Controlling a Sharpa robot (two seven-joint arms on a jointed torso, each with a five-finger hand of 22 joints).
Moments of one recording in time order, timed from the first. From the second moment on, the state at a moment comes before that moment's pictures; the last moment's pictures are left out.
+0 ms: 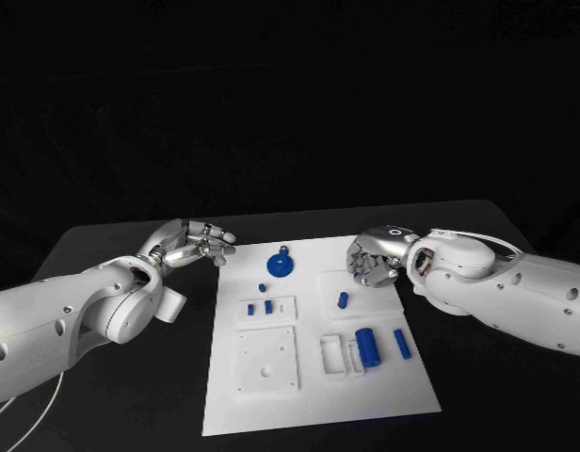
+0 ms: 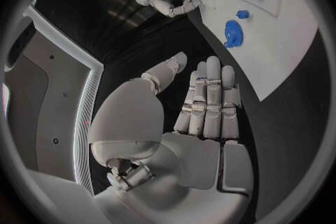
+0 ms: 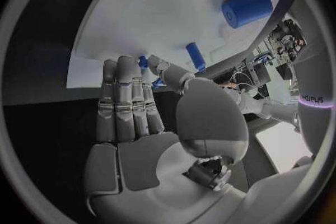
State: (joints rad) left arm 1.27 -0.82 -0.10 1.36 -0.39 -0.28 0.32; left_hand 1.14 -0.13 0.60 -0.29 0.10 0.91 0.15 0.26 0.54 1.24 0.10 0.10 0.18 1.06 0.03 0.74 0.29 0.06 0.77 -0.07 0.73 1.06; right arm 1.27 -0.81 -0.05 1.37 -1.65 -0.17 -0.03; right_hand 1.15 -0.15 0.76 -0.27 0.08 1.02 0.12 0.36 0.41 1.30 0.06 0.17 0.11 1.33 -0.05 0.57 0.88 0.25 1.07 0.09 0.47 1.22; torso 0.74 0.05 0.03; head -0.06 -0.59
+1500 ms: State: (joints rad) left arm 1.27 -0.82 -0.10 1.33 -0.38 -0.28 0.32; left_hand 1.14 -0.13 0.60 -0.29 0.10 0.91 0.15 0.26 0.54 1.24 0.10 0.10 0.17 1.08 0.03 0.73 0.32 0.05 0.77 -0.07 0.73 1.07; right arm 1.28 -0.82 0.03 1.39 -1.72 -0.21 -0.05; right_hand 1.12 -0.19 0.83 -0.27 0.17 1.07 0.10 0.38 0.44 1.37 0.04 0.17 0.18 1.34 -0.07 0.67 0.91 0.26 1.11 0.06 0.53 1.26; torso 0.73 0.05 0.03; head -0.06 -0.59
